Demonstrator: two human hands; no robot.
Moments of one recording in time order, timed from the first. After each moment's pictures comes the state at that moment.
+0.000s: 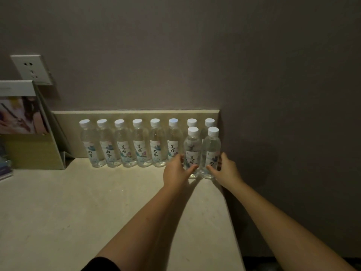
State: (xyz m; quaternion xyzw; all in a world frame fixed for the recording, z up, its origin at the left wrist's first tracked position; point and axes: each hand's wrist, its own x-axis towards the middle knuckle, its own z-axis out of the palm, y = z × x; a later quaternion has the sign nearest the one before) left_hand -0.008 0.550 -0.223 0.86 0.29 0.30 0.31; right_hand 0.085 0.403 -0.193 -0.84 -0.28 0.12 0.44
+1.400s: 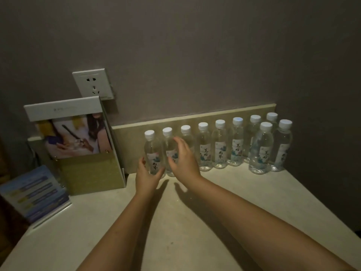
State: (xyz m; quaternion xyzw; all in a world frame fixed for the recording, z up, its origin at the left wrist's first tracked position) left_hand -0.185 0.835 -0.232 0.78 0.30 0.32 0.45; right_hand -0.123 0.704 -0.166 -0.79 -0.36 -0.06 0.49
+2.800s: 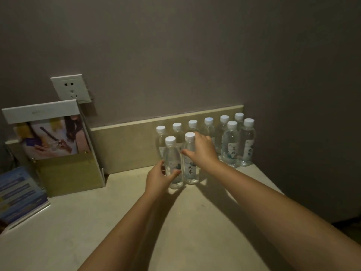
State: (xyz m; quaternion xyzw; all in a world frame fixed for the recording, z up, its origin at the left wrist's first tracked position) left_hand -0.168 0.725 -0.213 0.86 0.19 0.27 0.40; right_hand -0.070 0.590 -0.138 -0.88 -0.28 -0.12 0.35
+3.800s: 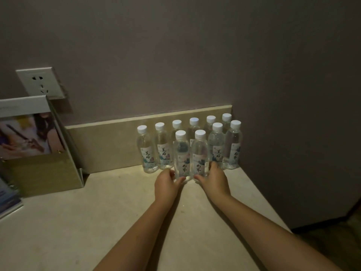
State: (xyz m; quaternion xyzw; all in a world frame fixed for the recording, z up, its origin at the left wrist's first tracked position) left_hand -0.109 0.652 -0.248 0.86 0.26 0.26 0.35; right_hand -0.036 0.511 -0.239 -0.90 -0.14 -0.03 0.42
